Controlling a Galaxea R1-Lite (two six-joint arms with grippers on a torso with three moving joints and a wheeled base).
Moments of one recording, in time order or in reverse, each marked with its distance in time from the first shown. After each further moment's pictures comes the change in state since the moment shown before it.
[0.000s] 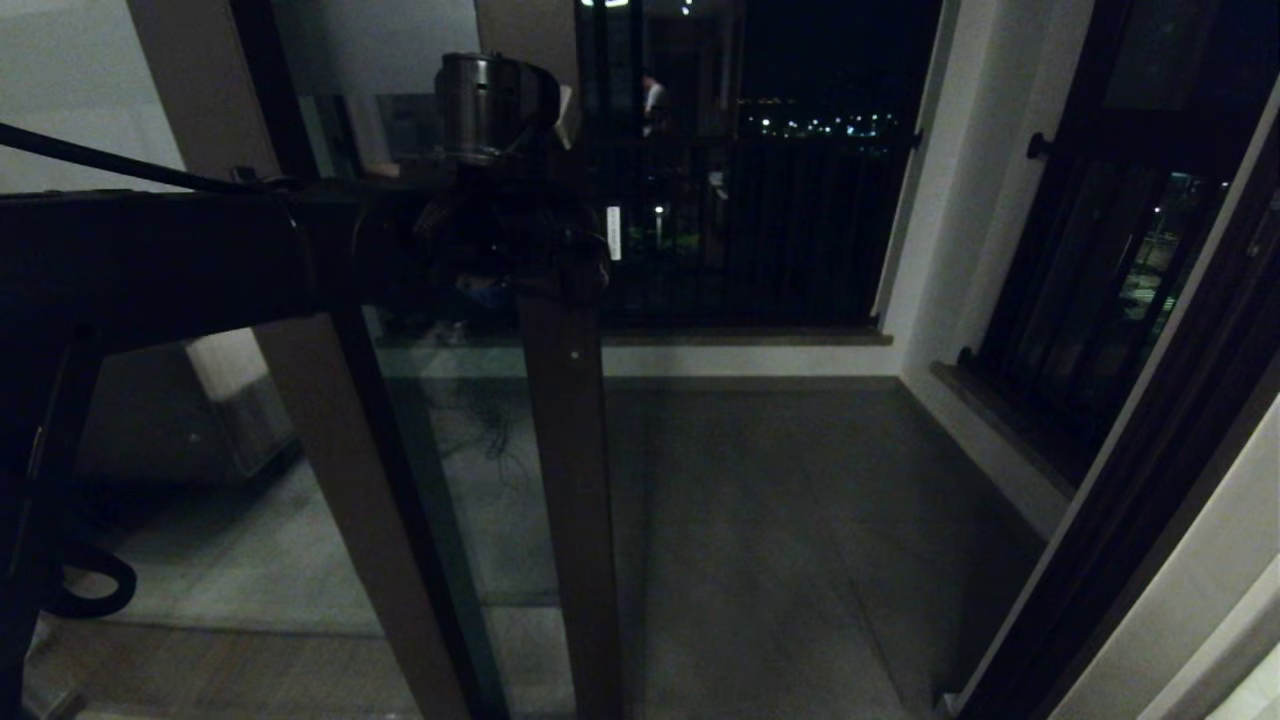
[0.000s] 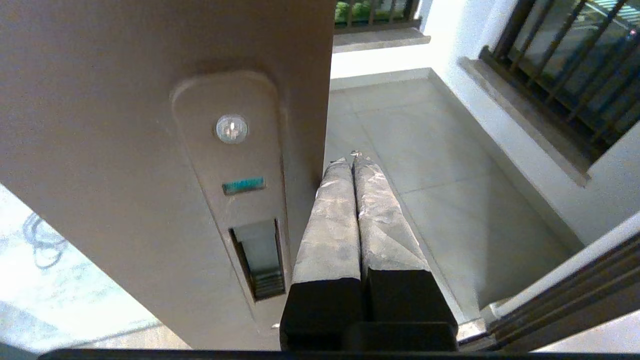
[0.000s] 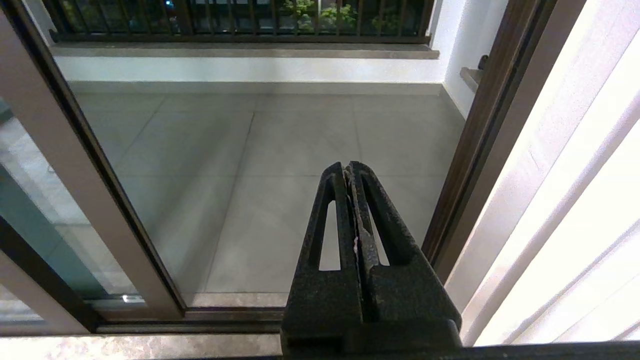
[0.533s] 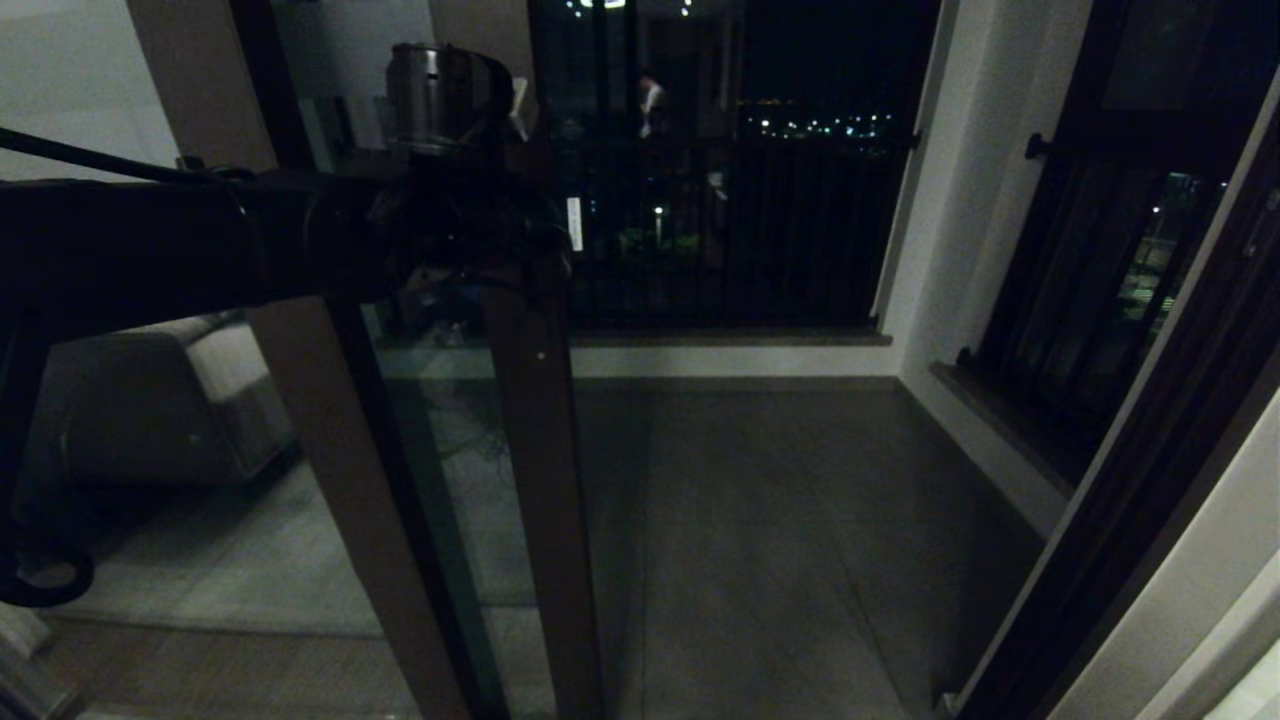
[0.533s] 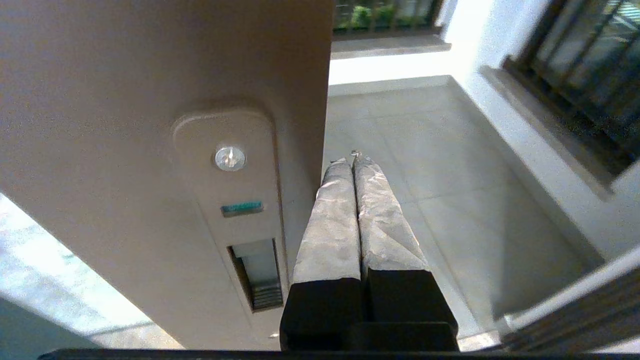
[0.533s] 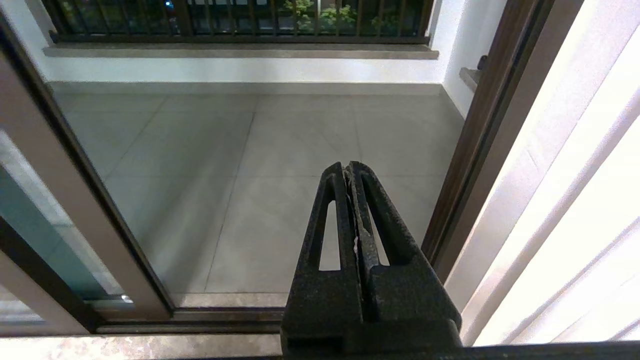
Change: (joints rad) left arm 0.071 -0.029 0.034 -0.005 -0.005 0.001; right arm 0.000 0.000 0.000 0.000 0.000 0.000
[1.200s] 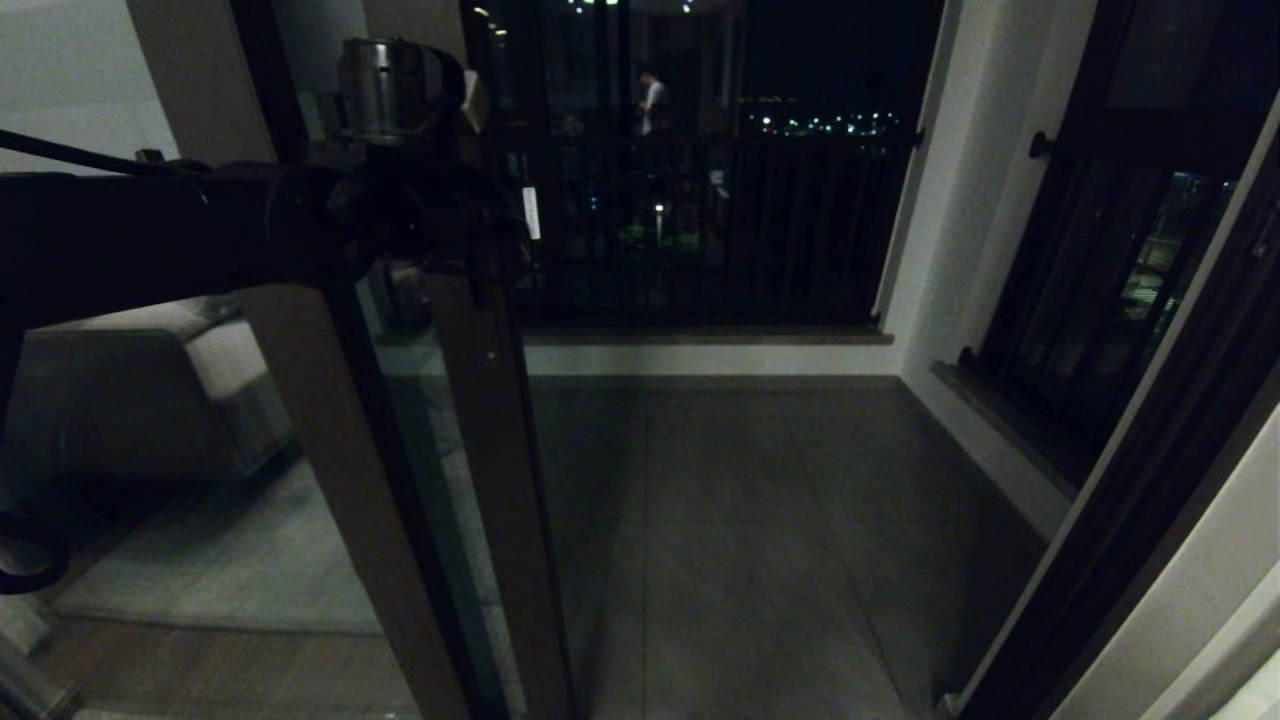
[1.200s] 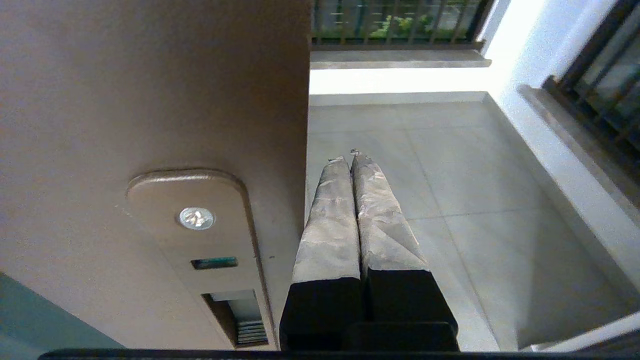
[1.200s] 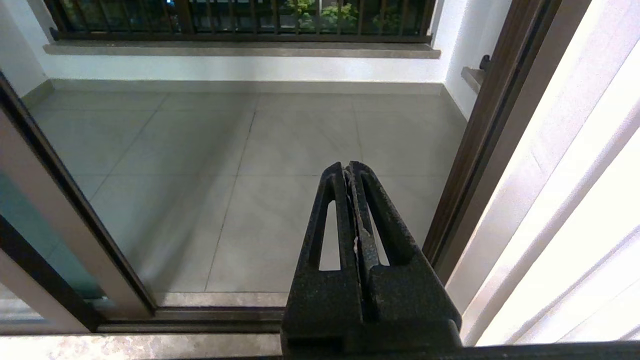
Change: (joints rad) left arm 0.039 -0.015 0.010 -0.001 0.006 0.001; right arm 0.000 0.000 0.000 0.000 0.000 0.000
